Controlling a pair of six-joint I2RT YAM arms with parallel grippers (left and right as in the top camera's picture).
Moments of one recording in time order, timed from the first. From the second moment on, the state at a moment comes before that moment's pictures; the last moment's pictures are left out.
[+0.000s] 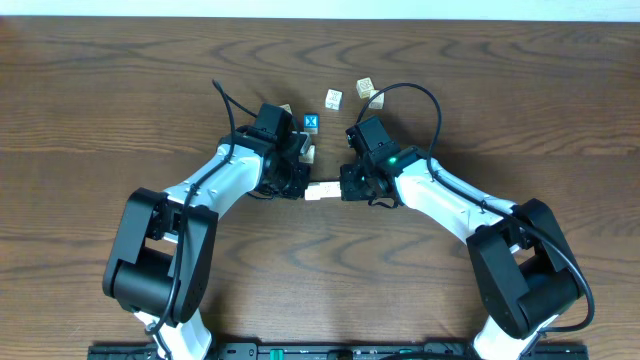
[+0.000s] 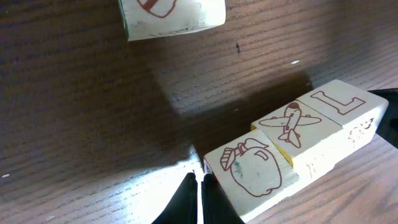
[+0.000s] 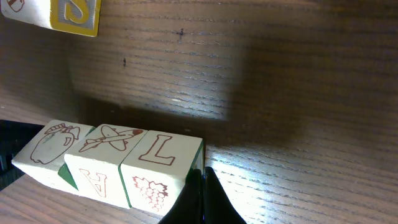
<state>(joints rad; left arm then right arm) -0.35 1.87 1.12 -0.58 0.37 -0.14 0.55 1.87 1.13 -0.47 -0.15 0.50</state>
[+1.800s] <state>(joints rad) -0.40 1.91 1.12 -0.53 0.28 -0.15 0.60 1.91 1.15 -0.55 0.03 0.46</state>
